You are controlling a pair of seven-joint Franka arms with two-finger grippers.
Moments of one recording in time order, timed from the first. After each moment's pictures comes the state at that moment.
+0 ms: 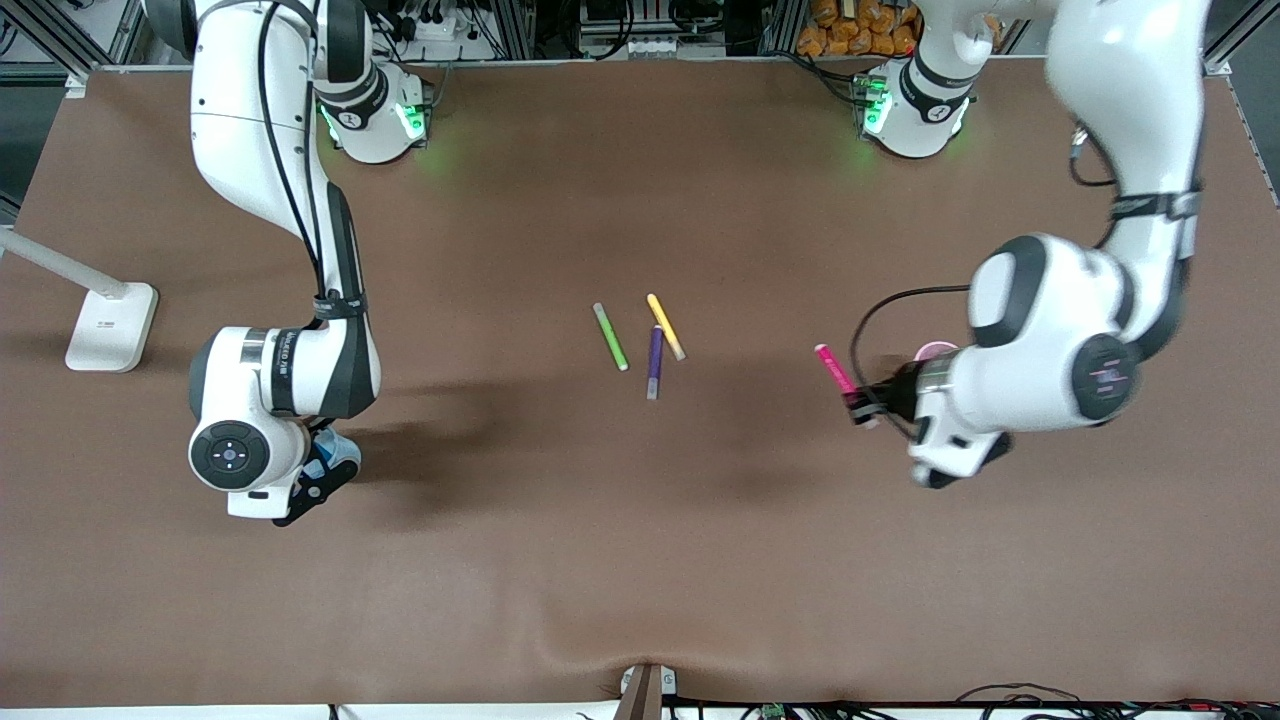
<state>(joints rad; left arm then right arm) -0.12 0.48 -0.14 -1.45 -0.24 1.78 -0.58 0.59 0.81 -0.63 -1.42 0.13 1.84 -0.70</state>
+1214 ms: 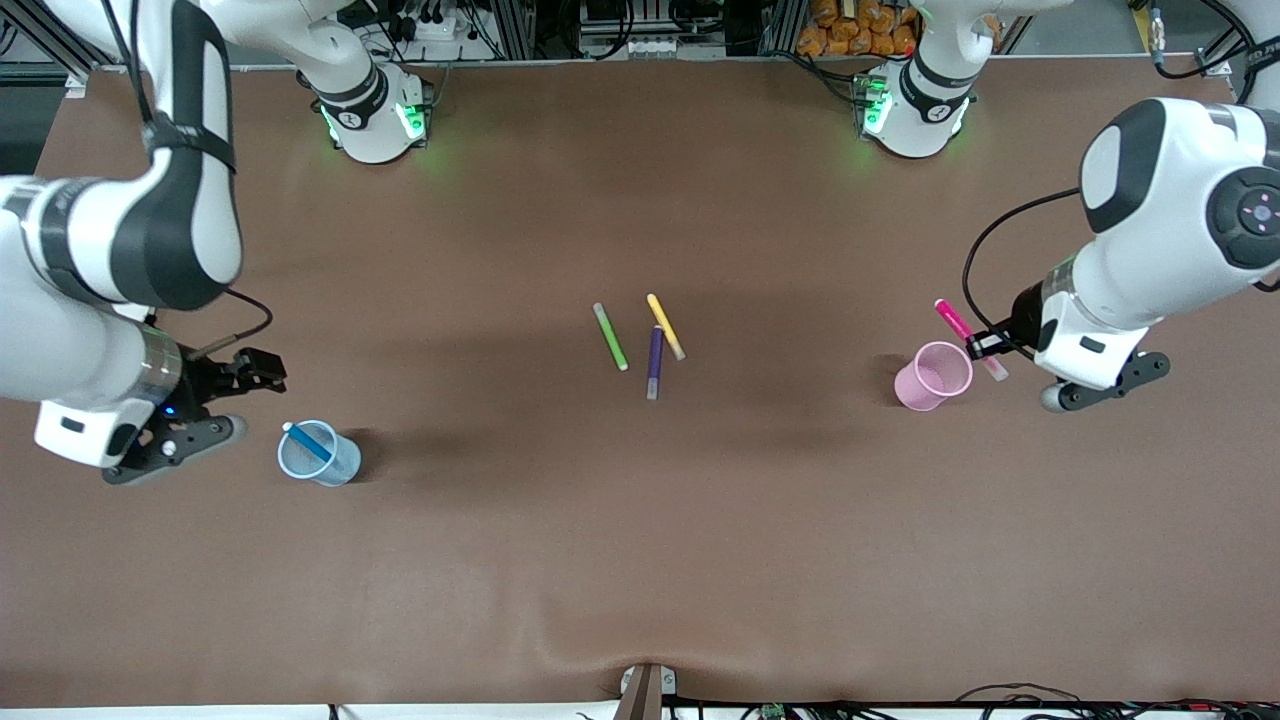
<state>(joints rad) -0.03 0.14 -0.15 -1.79 0.00 1.86 -0.52 0.59 0.45 -0.67 -1.36 0.25 1.60 -0.46</state>
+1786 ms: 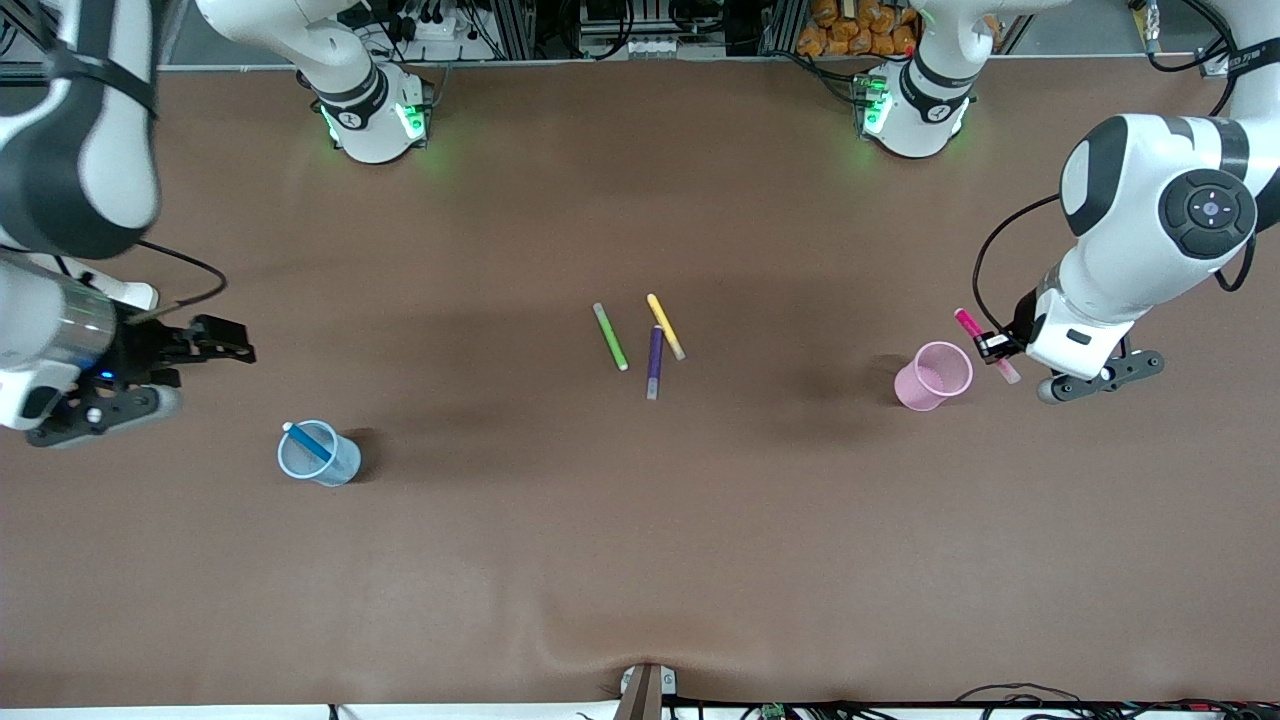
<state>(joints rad) 0.01 0.10 -0.15 -1.98 0.09 2.07 -0.44 0.41 0.33 -0.52 -1.39 0.25 1.54 -0.38</state>
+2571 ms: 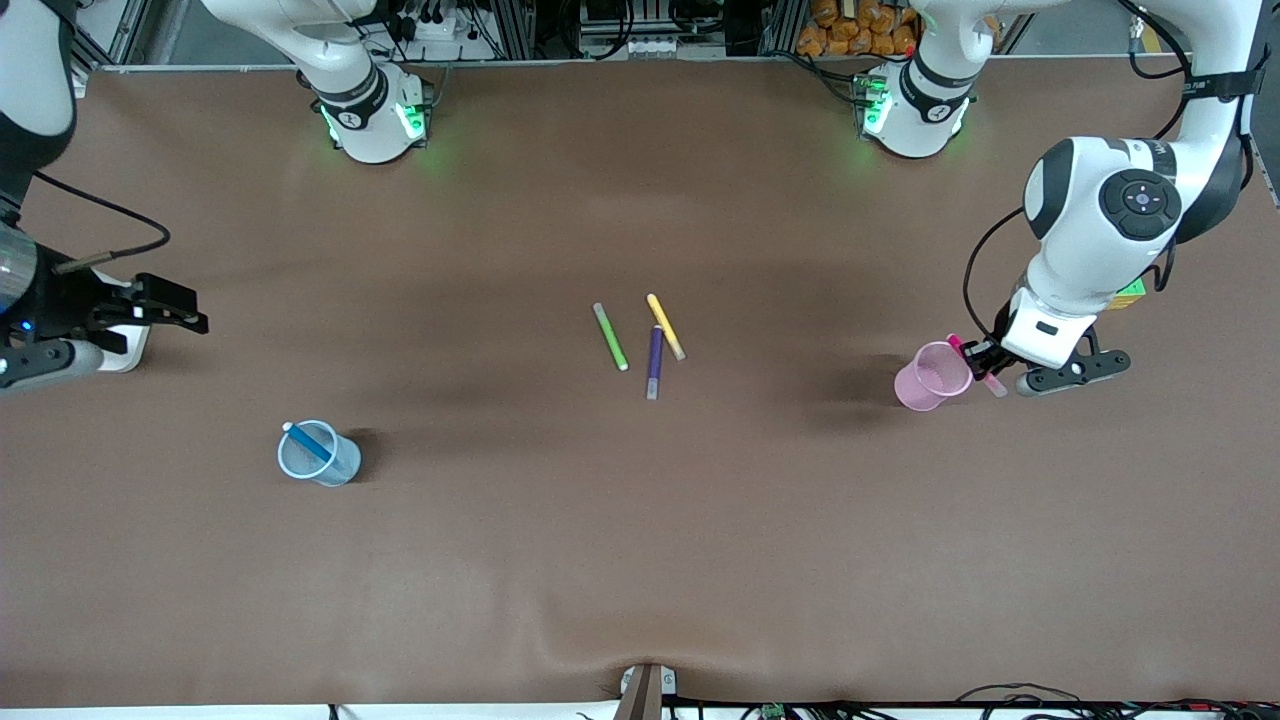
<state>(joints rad) 0.04 0.07 -0.15 -2.22 0.14 2.44 -0.44 0.05 0.19 -0.08 -1.43 0.09 1.54 -0.24</state>
